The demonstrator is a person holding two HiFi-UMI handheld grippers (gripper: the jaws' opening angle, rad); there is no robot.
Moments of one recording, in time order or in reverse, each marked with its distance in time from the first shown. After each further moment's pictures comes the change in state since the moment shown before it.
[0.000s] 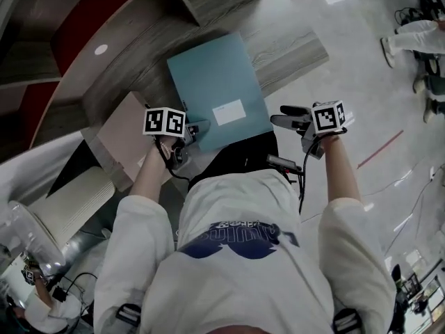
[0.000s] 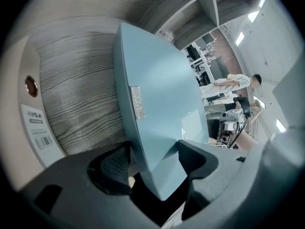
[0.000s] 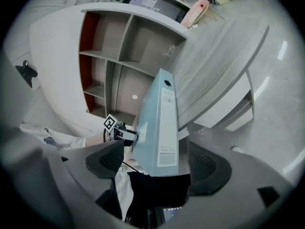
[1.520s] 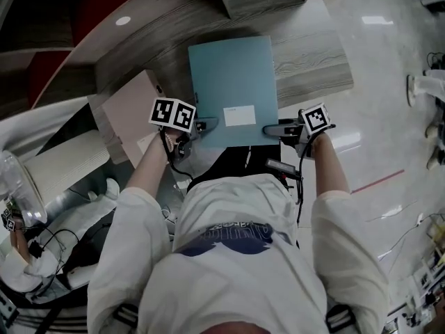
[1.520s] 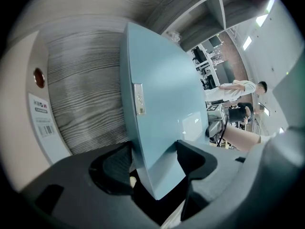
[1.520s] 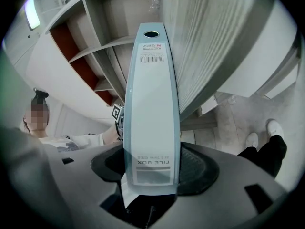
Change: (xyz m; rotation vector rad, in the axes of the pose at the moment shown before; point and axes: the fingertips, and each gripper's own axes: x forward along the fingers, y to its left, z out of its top) left arm 0.000 0.000 -0.005 -0.075 -0.004 0.031; right arm 0.072 0.002 -0.028 0.166 0.327 0.464
